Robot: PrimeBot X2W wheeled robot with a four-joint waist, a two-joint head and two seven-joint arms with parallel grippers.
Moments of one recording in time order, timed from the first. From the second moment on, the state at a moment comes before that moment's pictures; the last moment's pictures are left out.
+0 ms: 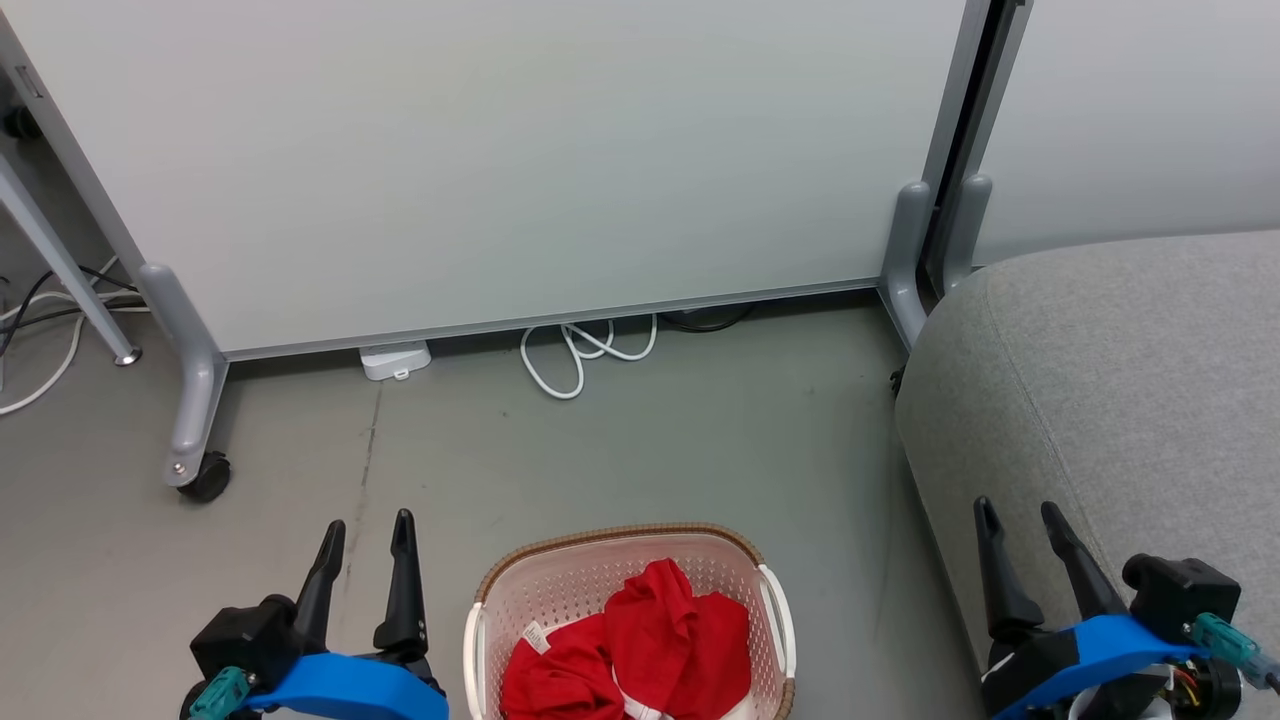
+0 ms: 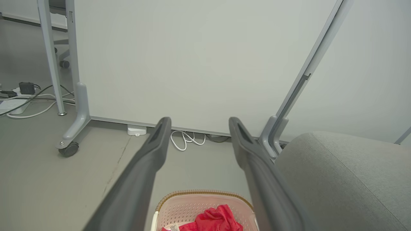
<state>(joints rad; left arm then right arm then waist) -0.02 0.07 -0.09 0.28 -0.39 -0.09 -0.19 -0.06 -0.02 -0.07 0.27 0.27 0.13 -0.12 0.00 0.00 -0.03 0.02</state>
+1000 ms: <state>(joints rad) -0.01 0.06 -0.09 0.32 -0.28 -0.12 -0.26 -0.06 -0.03 -0.07 0.28 0.06 0.13 -0.17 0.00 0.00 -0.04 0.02</state>
